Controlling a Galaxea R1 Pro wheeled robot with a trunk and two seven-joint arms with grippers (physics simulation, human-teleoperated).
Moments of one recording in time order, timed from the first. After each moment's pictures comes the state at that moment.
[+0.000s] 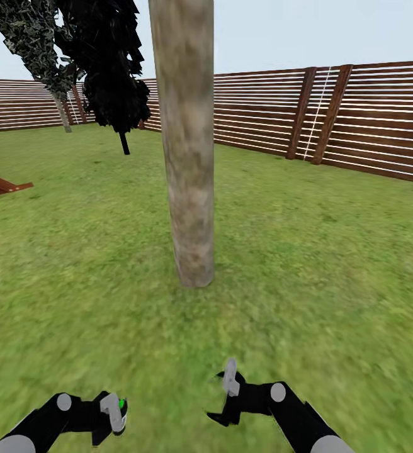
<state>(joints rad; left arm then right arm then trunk) -0.55 0.20 0.13 -0.35 -0.85 -0.23 -0.81 -0.50 0.08 0.12 -0.56 0.64 -0.27 0.76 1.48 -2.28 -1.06</state>
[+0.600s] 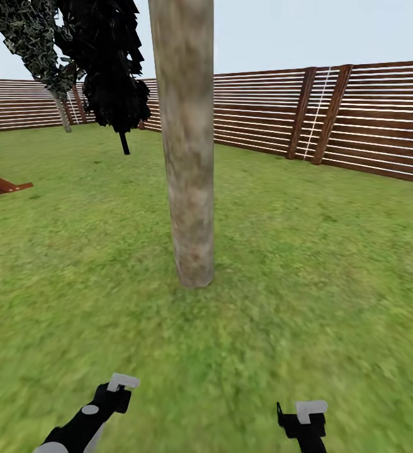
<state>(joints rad) -0.55 0.05 0.24 -0.24 -0.42 -0.11 -0.08 -0.47 -0.02 0.11 -0.05 0.07 -0.58 -0.21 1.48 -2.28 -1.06</state>
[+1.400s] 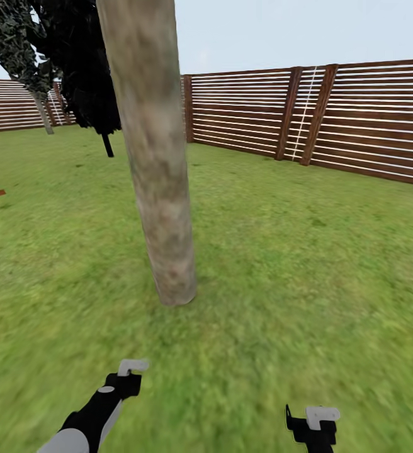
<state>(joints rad) -0.57 -0.03 0.25 -0.36 -0.32 0.06 -0.01 -0.45 -0.04 0.11 -0.05 -0.01 -0.62 -0.22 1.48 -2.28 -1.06</state>
